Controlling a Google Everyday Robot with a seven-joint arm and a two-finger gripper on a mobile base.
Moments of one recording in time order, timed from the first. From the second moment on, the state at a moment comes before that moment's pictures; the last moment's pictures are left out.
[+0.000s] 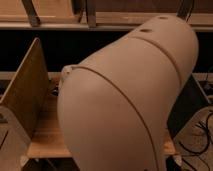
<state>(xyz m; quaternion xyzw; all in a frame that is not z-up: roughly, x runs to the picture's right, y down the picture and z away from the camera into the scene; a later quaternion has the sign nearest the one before) -0.228 0.017 0.741 0.26 -0.16 -0.95 0.09</state>
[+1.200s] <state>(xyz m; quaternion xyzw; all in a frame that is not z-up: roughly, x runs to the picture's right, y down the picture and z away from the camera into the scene) -0.237 -0.089 0.775 0.31 -0.07 -0.94 0.15</state>
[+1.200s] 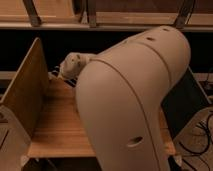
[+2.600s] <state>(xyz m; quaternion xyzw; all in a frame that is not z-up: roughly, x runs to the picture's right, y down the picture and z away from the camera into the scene) -0.199 -0.036 0.799 0.32 -0.09 -0.92 0.21</state>
